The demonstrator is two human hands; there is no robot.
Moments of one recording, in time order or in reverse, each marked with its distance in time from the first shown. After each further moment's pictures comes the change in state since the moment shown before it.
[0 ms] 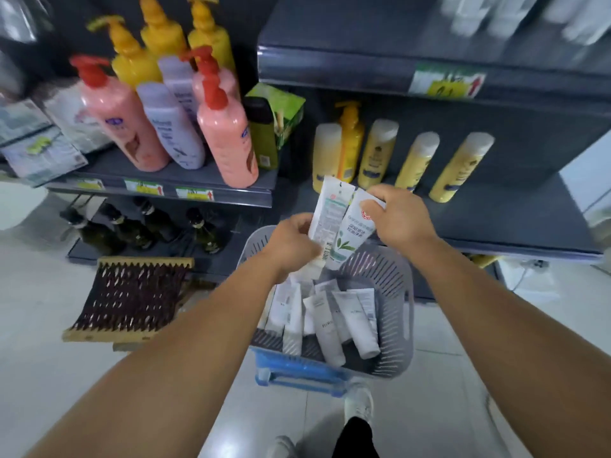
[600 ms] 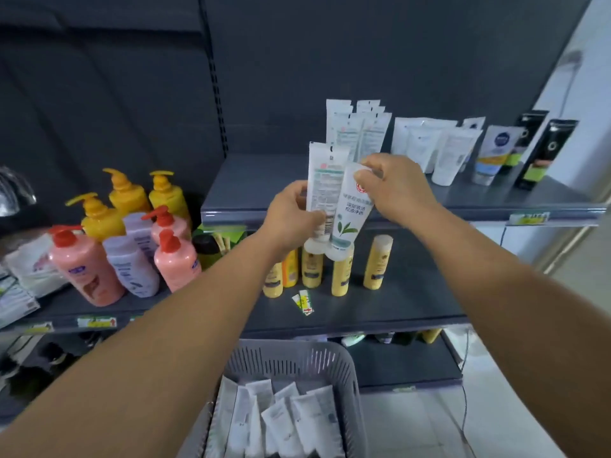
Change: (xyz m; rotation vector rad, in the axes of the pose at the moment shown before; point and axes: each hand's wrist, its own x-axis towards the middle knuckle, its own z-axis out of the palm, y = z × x) left_hand -0.026 0.239 0.038 0.033 0.004 0.546; right_hand 0.018 -0.062 -0.235 -0.055 0.434 -0.161
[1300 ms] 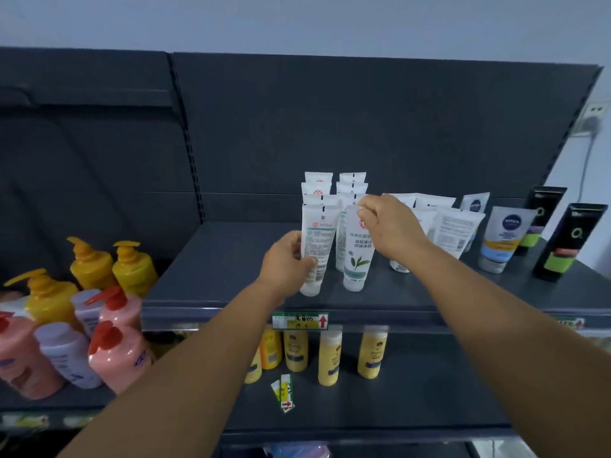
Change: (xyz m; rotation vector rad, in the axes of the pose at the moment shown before) left_hand 0.150 0.003 0.056 0.127 0.121 -0.038; right_hand 0.147 0.098 -0.008 -0.062 -0.072 0.002
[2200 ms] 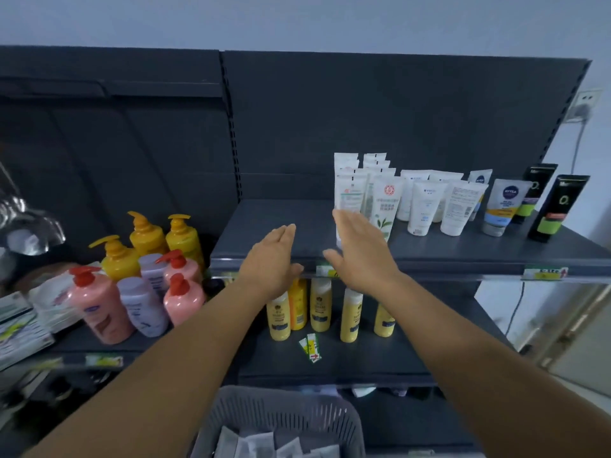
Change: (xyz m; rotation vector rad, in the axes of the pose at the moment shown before) left_hand -0.117 -0.020 -0.101 0.905 -0.082 0.169; right_hand -0.132 -0.103 0.056 -0.176 -0.146 -0.111
